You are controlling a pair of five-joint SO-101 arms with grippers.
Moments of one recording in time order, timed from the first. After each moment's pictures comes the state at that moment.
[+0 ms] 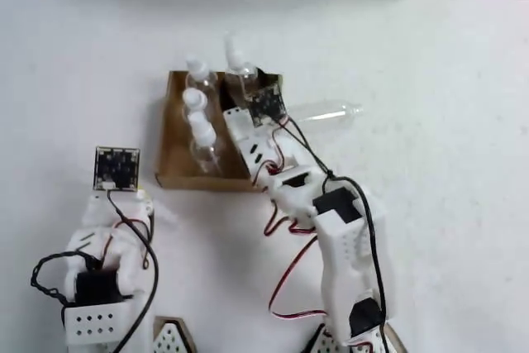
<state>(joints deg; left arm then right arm) -12.2 -93.9 92.0 52.5 -7.0 -28.1 33.5 36.0 -50.2 3.9</state>
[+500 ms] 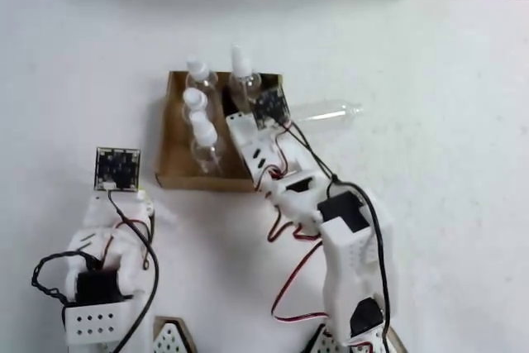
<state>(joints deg) -12.2 -94.0 92.7 52.5 -7.0 -28.0 28.7 39.8 -49.3 3.5</state>
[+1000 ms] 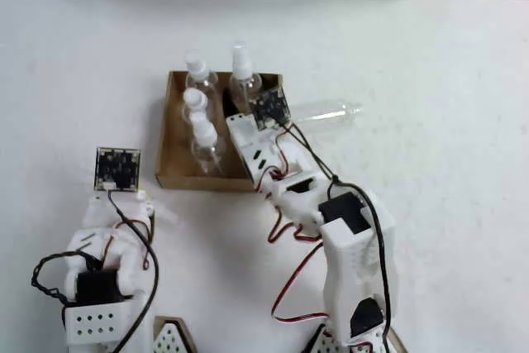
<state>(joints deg) -12.2 -94.0 92.7 52.5 -7.0 -28.1 28.2 40.2 -49.1 3.4</state>
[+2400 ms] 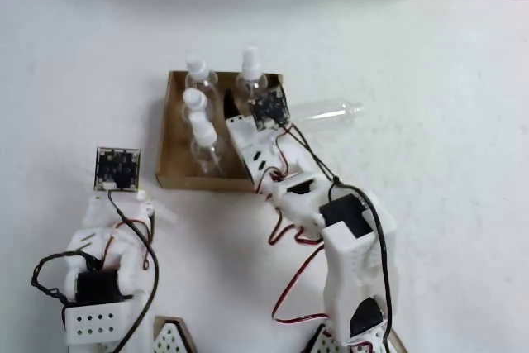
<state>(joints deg) -12.2 -94.0 92.7 52.5 -7.0 -28.0 25.7 41.0 -48.3 3.5</state>
